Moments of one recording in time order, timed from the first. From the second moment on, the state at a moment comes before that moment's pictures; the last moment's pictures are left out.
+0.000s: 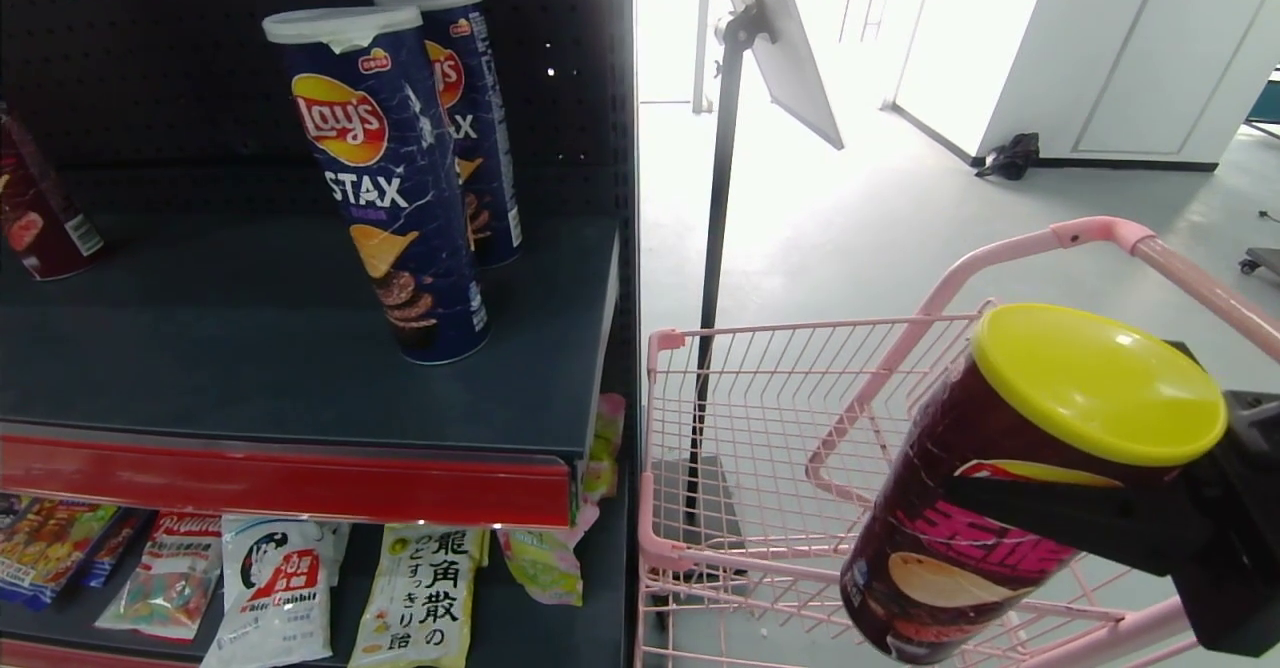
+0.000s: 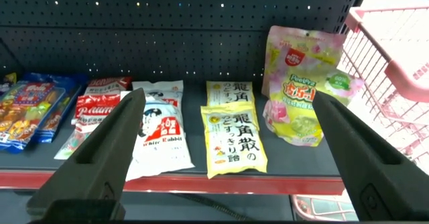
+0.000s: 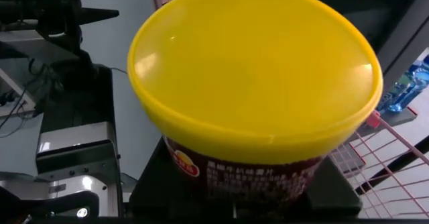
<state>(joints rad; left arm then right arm) 0.00 0.01 0.00 0.01 0.00 -0.01 0.54 1.18 -0.63 -0.38 0.67 -0.26</state>
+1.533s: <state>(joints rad) 0.00 0.01 0.00 0.01 0.00 -0.01 0.55 1.18 -0.63 -0.38 0.68 -0.26</state>
